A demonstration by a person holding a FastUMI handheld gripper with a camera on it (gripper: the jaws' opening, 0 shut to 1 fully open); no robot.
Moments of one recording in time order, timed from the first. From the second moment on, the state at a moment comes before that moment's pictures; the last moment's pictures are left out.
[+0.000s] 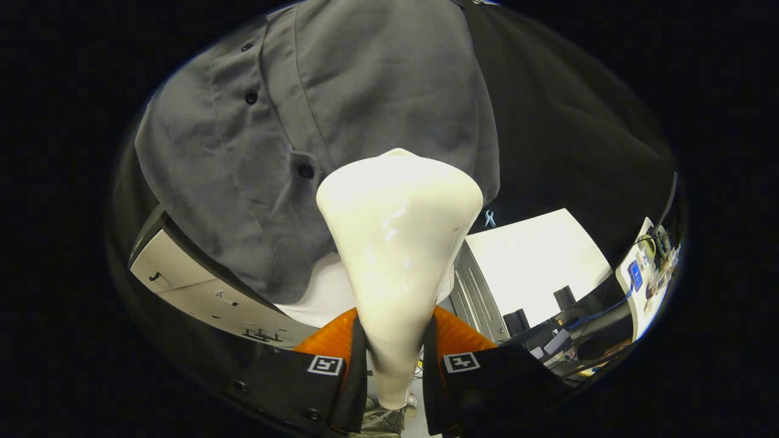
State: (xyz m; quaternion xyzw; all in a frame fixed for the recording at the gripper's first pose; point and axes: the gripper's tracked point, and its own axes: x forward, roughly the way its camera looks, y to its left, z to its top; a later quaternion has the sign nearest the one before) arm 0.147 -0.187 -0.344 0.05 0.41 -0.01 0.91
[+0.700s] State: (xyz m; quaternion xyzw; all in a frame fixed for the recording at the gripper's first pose) arm 0.131 -0.108 -0.181 0.04 0.29 0.01 0.96
